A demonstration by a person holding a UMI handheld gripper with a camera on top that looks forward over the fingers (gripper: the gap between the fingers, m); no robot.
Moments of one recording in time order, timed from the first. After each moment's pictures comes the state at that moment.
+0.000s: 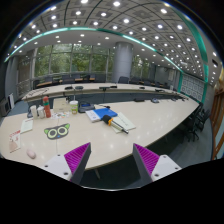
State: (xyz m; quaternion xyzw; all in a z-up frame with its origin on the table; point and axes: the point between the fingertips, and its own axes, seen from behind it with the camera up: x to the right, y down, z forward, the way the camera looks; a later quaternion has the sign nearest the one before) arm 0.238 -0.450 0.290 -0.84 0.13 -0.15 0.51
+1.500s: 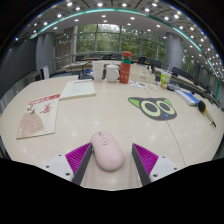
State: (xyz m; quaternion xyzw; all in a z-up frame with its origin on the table) arm -0.229 -0.200 -0.010 -0.90 -0.05 -0.01 0.44
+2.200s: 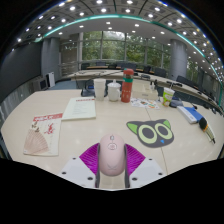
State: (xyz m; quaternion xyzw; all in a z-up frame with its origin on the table) arm -0.222 -0.152 0.072 -0.88 -0.08 0.01 0.48
